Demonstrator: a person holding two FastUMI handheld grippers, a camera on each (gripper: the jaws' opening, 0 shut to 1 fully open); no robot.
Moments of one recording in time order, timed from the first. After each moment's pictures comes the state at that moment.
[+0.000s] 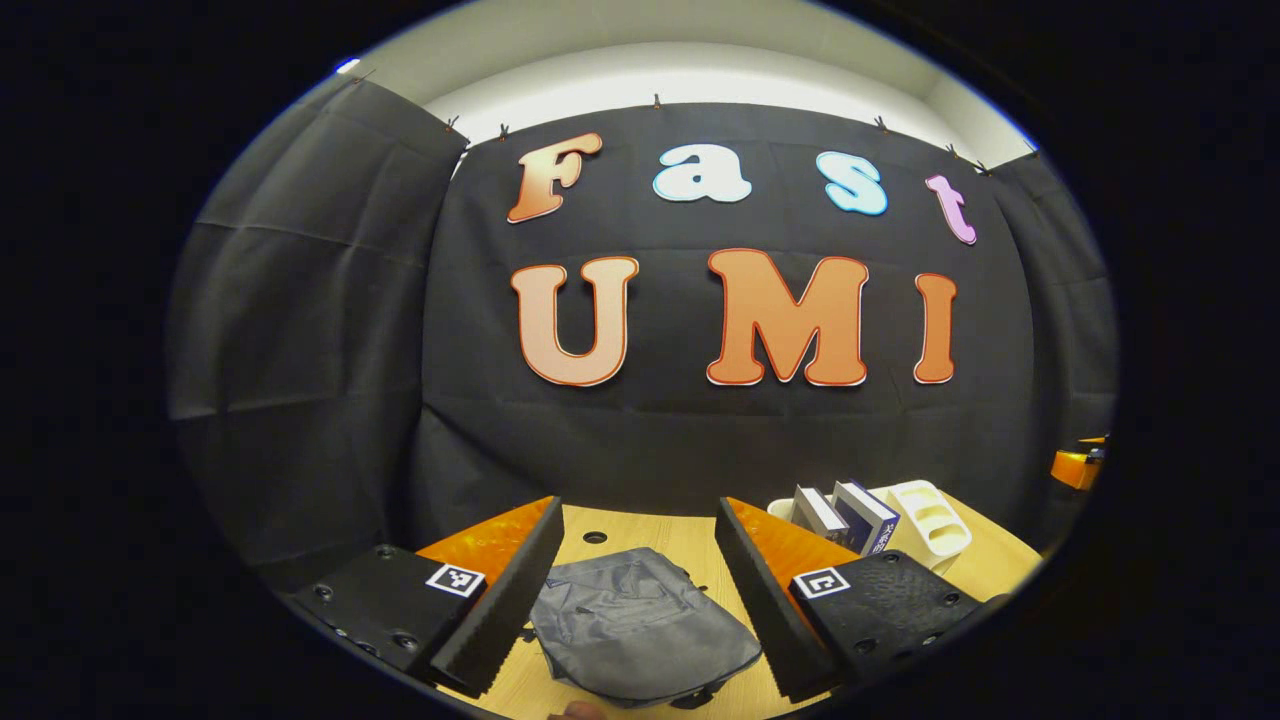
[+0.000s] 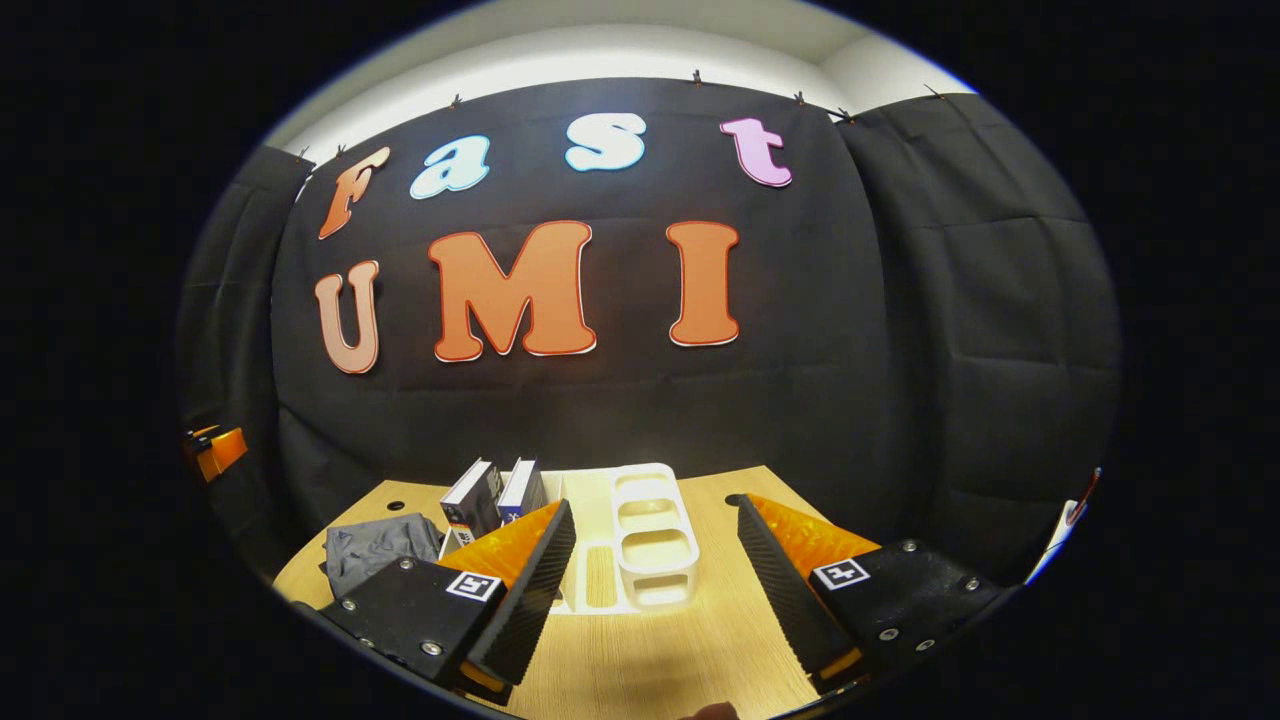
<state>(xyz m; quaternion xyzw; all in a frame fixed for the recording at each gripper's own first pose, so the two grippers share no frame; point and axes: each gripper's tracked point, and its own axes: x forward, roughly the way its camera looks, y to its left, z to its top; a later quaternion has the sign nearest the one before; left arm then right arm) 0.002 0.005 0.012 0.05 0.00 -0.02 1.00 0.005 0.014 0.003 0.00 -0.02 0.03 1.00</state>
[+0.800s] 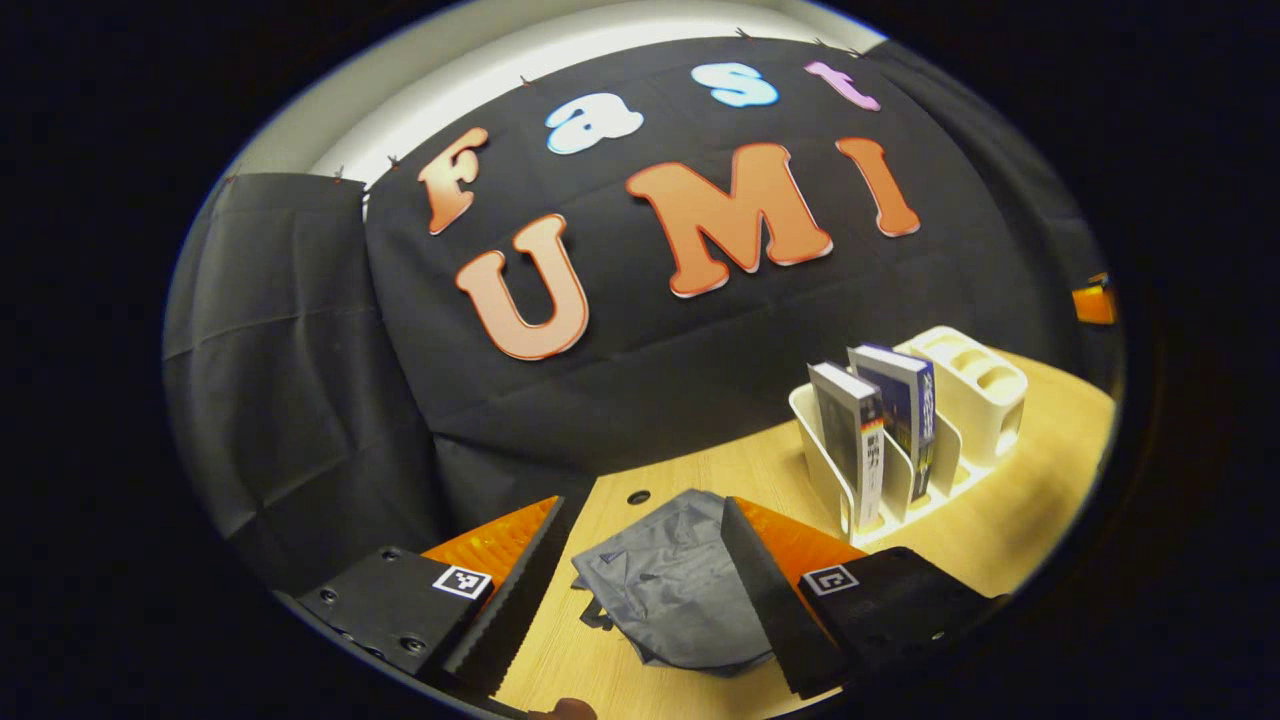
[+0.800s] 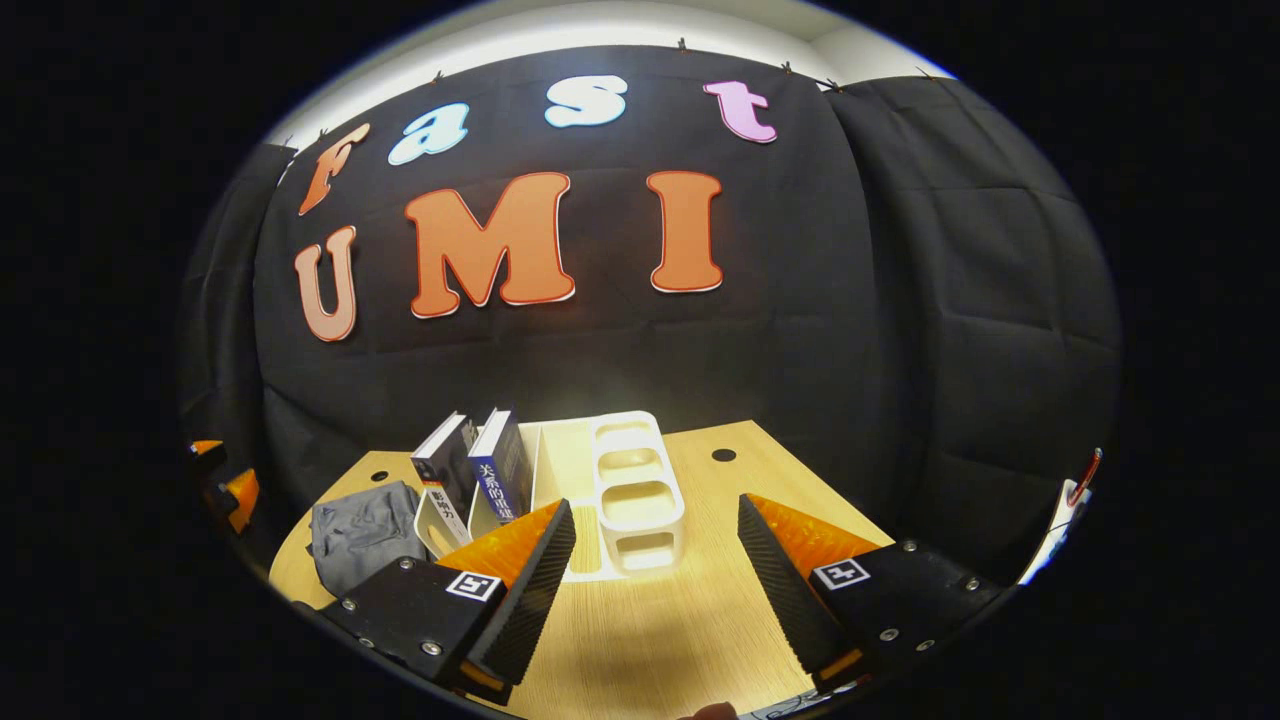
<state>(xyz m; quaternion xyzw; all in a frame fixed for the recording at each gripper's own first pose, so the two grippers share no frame) 0.011 -0.007 -0.088 0.26 0.08 -0.03 0.96 0.017 -0.004 -0.054 0.00 0.04 0.01 1.00</state>
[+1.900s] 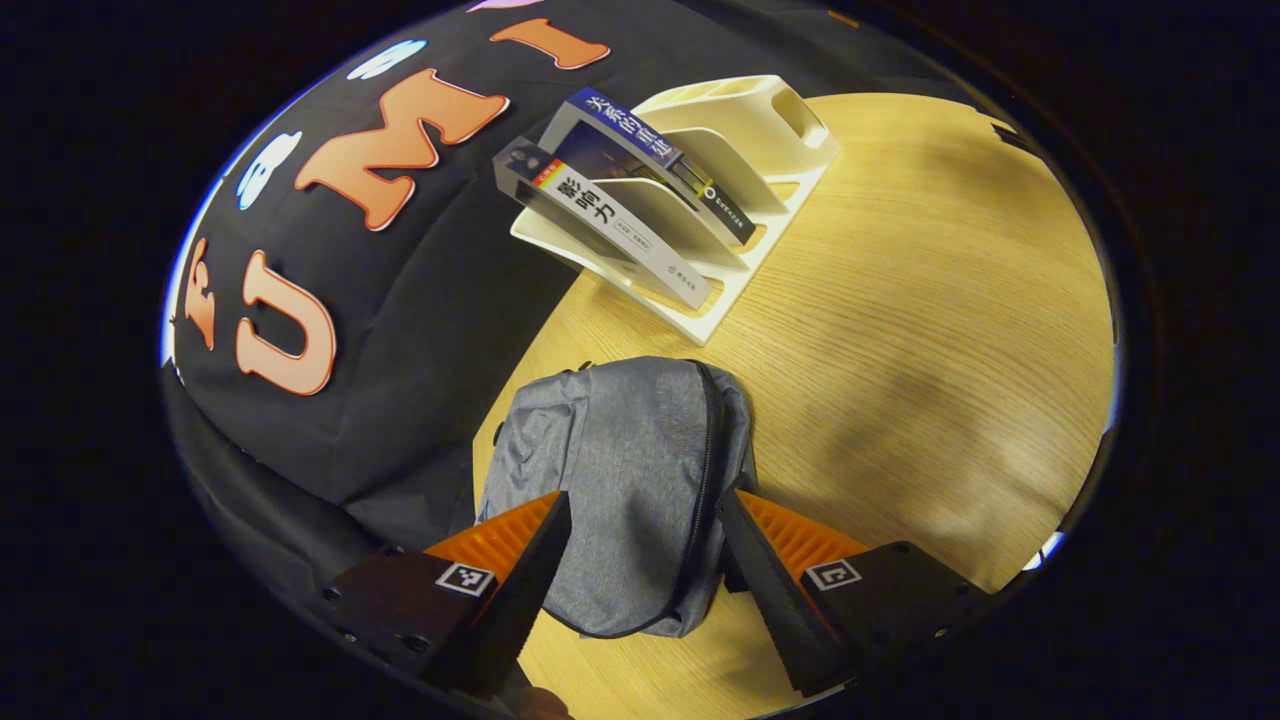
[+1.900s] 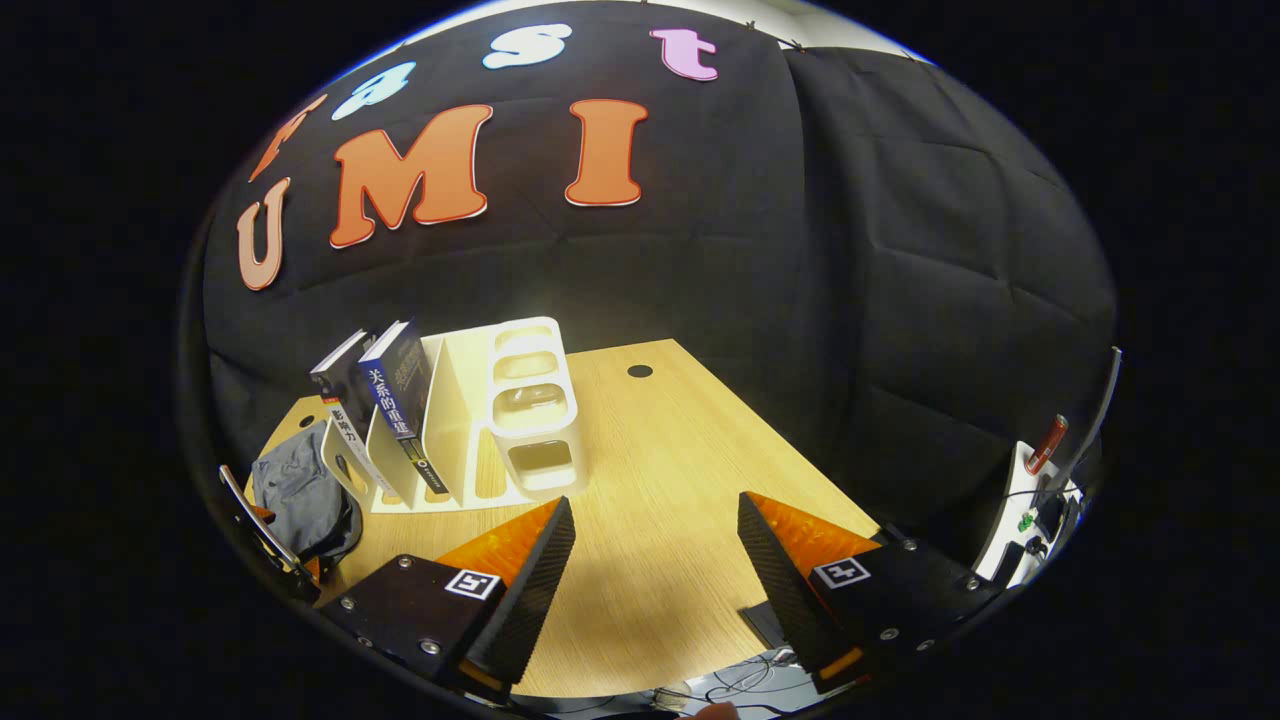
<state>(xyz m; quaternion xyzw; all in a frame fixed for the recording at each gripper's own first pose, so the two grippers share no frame) 0.015 -0.064 -0.331 0.51 0.23 -0.17 0.81 -0.002 -0.084 -0.130 -0.01 0.15 -0.09 0.98</state>
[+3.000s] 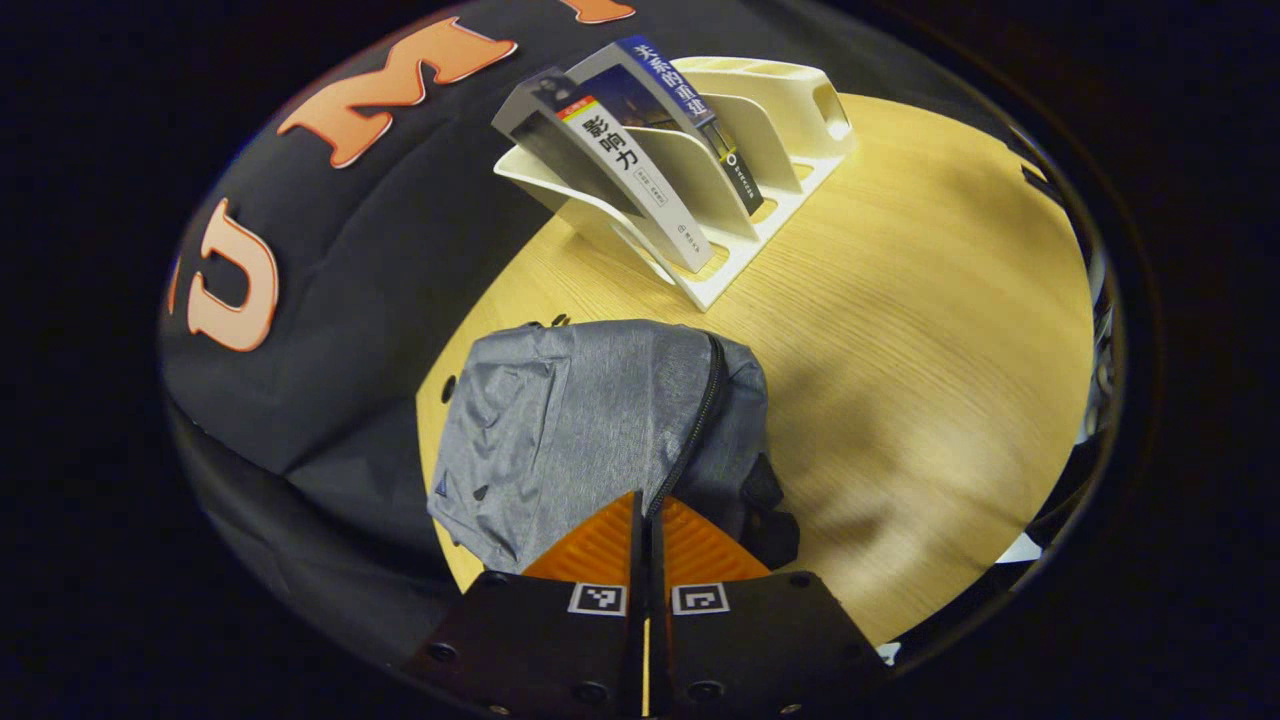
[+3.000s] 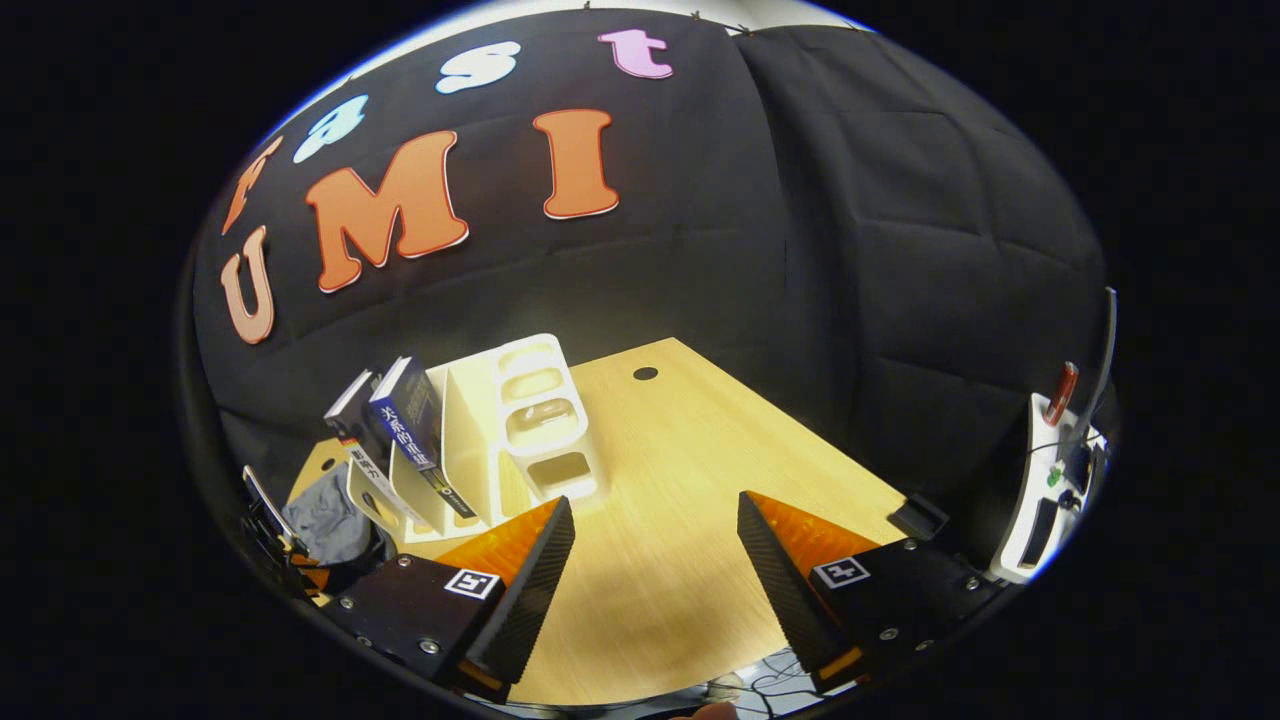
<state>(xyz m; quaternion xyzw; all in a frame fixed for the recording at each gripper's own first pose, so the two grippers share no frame) 0.032 -0.044 -0.318 0.44 0.36 -0.22 0.79 -0.006 -0.068 -0.123 0.08 0.14 -0.09 0.98</state>
